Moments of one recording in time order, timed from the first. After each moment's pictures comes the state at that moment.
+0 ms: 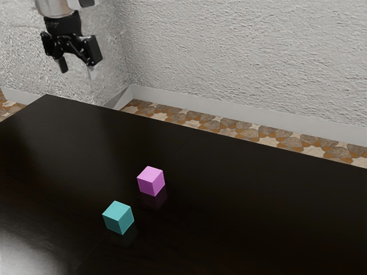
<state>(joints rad) -0.01 -0.09 0.02 -1.49 0.05 1.45 -0.02</state>
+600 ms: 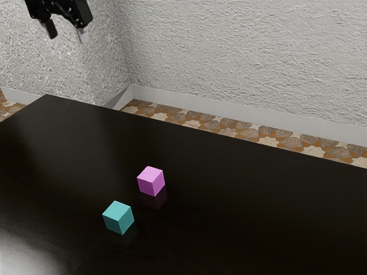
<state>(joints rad) -0.01 -0.07 -0.05 -1.18 0.05 1.23 -0.05</state>
